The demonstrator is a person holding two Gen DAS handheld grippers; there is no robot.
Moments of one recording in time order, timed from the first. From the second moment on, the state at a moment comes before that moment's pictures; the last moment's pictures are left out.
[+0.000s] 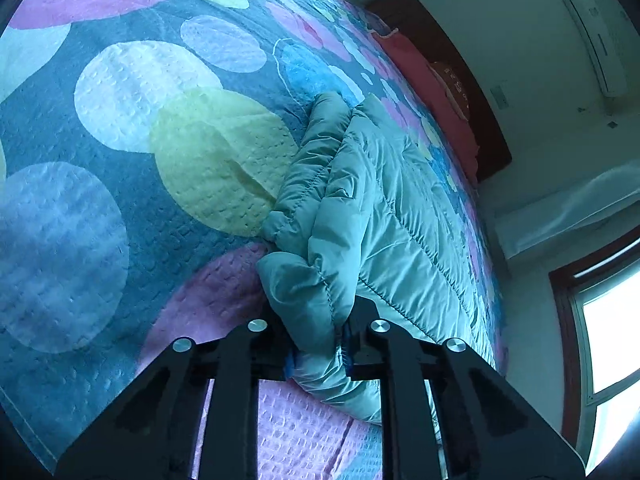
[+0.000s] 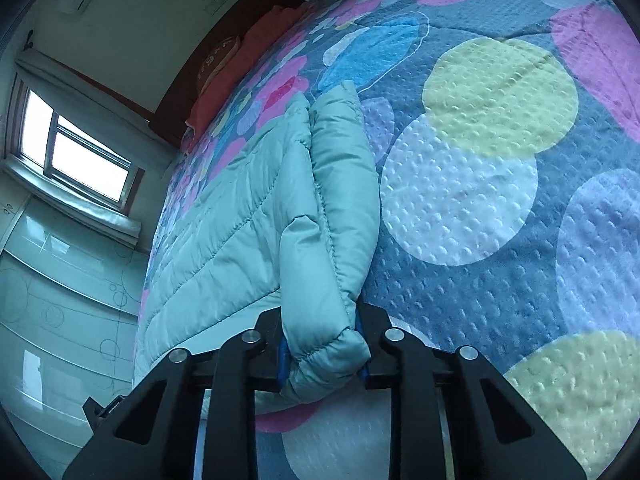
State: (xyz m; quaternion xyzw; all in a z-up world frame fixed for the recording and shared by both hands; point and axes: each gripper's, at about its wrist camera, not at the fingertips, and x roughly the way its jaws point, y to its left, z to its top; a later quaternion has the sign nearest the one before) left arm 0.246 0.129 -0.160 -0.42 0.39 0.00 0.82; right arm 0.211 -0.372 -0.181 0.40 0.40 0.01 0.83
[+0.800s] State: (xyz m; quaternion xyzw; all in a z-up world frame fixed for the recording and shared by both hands) left arm 0.138 0.141 -0.155 -0.42 0.40 0.00 0.82; right arm 0.126 -0.366 -0.175 0.39 0.41 0.02 0.83
